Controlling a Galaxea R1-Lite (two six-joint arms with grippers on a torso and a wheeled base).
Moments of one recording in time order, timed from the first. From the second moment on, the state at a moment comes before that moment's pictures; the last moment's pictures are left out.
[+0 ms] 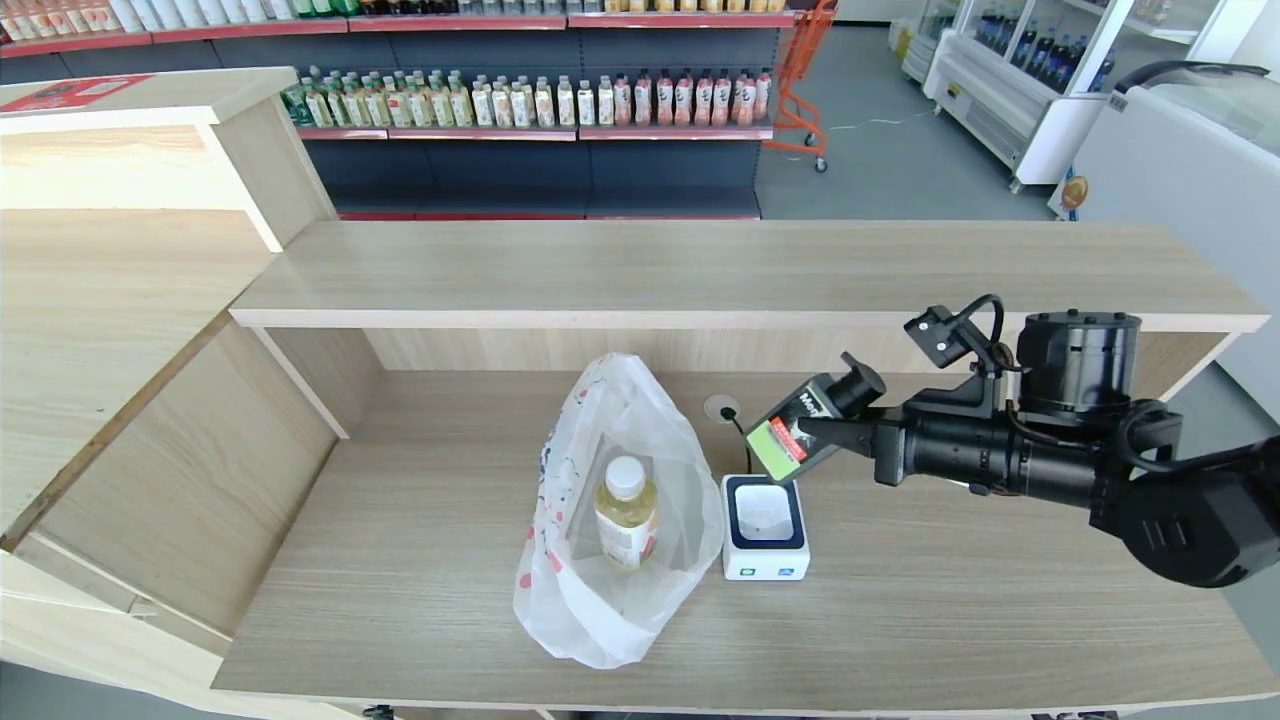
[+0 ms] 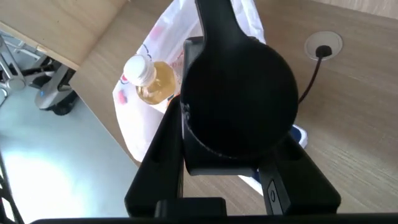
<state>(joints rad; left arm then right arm) 0.00 0.00 0.00 0.00 -0.02 -0.01 0.29 1.81 -0.77 -0.77 0.53 0.02</state>
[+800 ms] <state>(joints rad) 0.00 0.00 0.00 0.00 -0.02 -0.01 0.43 2.25 -1.12 -0.84 0.39 -0.26</state>
